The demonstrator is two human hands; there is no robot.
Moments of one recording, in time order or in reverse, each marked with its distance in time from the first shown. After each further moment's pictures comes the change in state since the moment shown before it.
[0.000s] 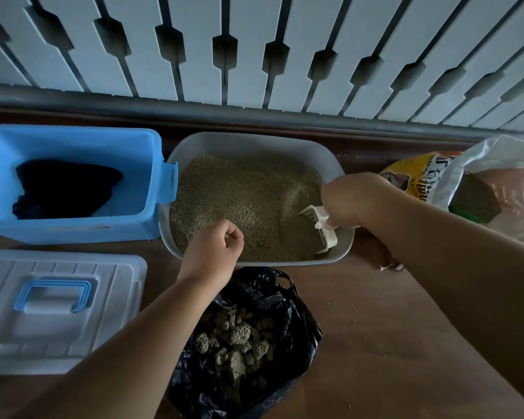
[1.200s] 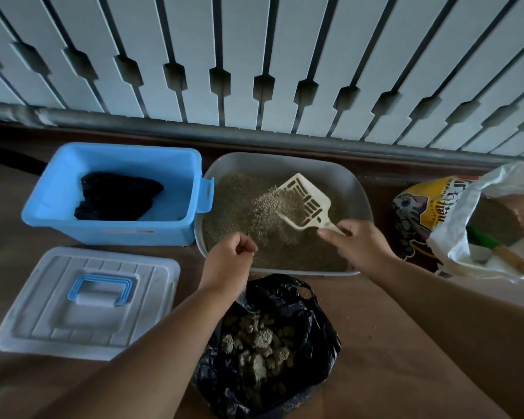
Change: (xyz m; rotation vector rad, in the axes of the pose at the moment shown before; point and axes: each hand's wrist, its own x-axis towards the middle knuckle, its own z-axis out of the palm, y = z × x) left_hand -0.027 0.006 -0.025 -0.283 0.024 -0.171; right_hand -0.019 -0.039 0.068 1.294 0.366 0.162
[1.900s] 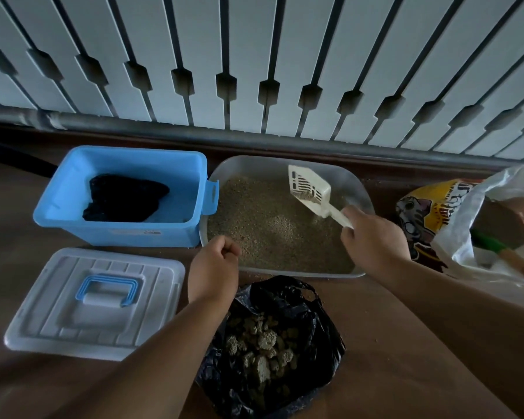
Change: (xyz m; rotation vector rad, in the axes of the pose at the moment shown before) left_hand -0.005 -0.014 -0.008 0.075 0.258 -0.056; right_hand 0.002 -0.010 -0.007 -0.647 0.253 -0.249
